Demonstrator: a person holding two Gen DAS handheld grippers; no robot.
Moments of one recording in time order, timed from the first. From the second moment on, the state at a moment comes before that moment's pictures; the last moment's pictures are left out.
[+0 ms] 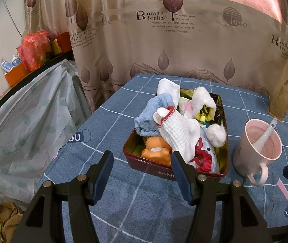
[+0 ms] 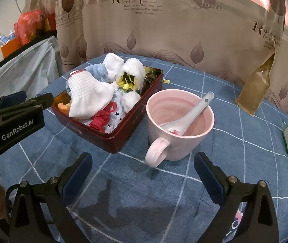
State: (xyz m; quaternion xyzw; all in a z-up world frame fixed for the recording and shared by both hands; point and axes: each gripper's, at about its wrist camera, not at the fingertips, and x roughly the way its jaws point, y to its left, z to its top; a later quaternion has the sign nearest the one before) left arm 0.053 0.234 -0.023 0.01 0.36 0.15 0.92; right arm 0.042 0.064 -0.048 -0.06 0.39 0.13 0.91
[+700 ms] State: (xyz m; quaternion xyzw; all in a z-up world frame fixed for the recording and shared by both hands) left arm 0.054 0.233 -0.023 0.01 0.36 0.14 0.92; right arm 0.041 0.065 -0.047 -0.07 0.39 0.13 0.91
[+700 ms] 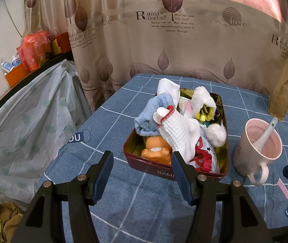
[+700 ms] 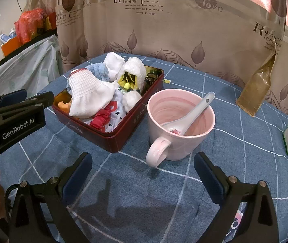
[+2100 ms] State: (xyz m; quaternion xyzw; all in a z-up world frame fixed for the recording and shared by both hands) left arm 0.052 0.232 -0.020 0.01 0.36 0.14 0.92; right arm 0.040 0.065 -0.050 -0.07 0.39 0.14 0.91
